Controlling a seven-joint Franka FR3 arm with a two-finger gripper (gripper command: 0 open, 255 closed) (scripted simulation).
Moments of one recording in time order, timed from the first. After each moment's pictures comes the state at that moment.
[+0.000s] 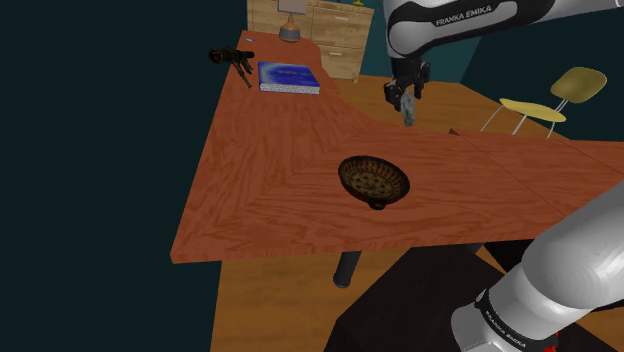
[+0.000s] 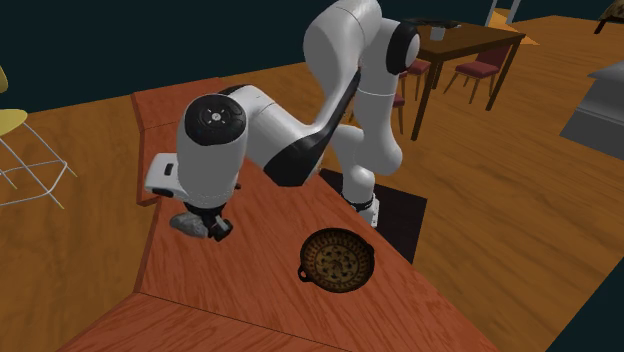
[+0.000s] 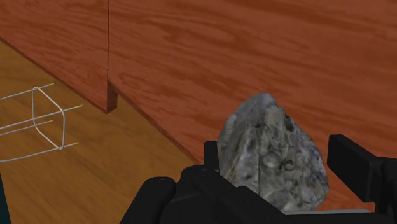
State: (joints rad) arm -0.30 -0.11 0.10 -2.00 -0.51 1.82 0.22
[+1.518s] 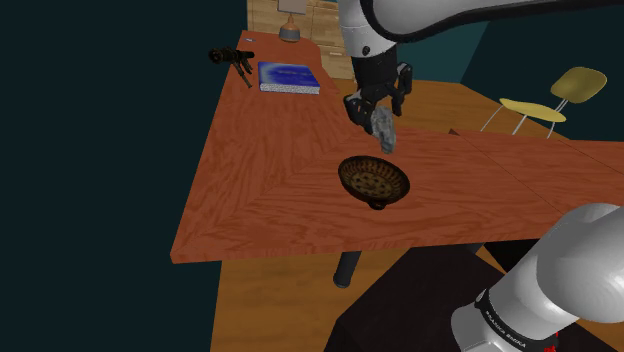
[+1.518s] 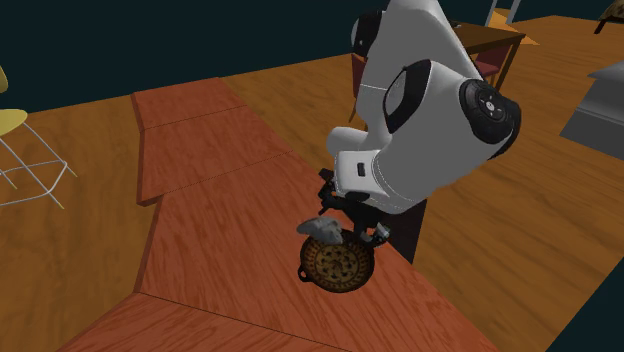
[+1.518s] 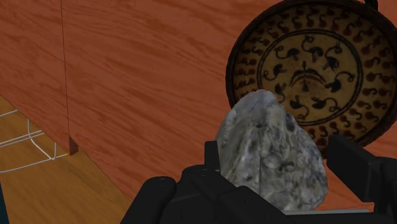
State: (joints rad) arm -0.07 -0.32 0.42 -2.06 -0.30 1.49 0.60
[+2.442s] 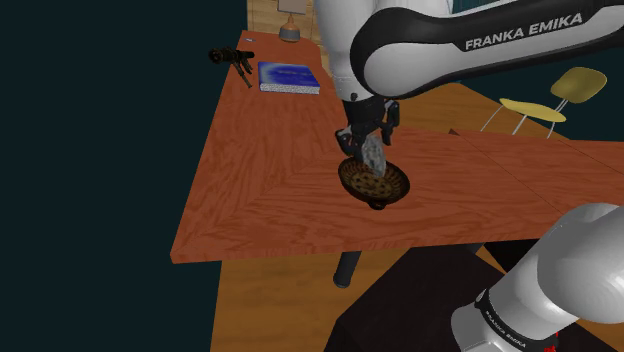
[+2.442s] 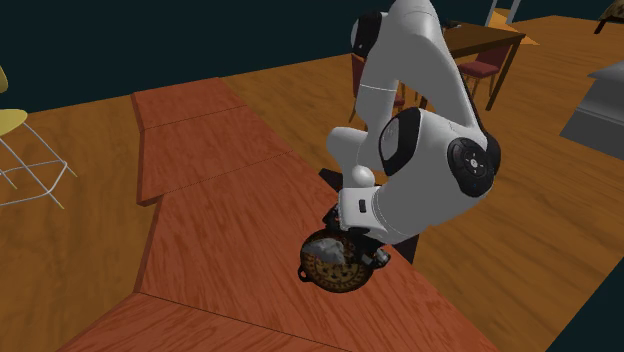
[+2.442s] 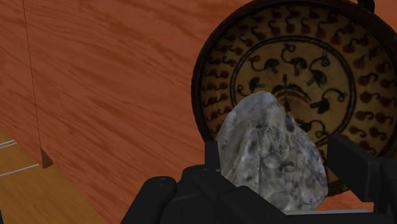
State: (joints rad) arm -0.06 -0.30 0.44 -2.21 -0.29 1.64 0.67
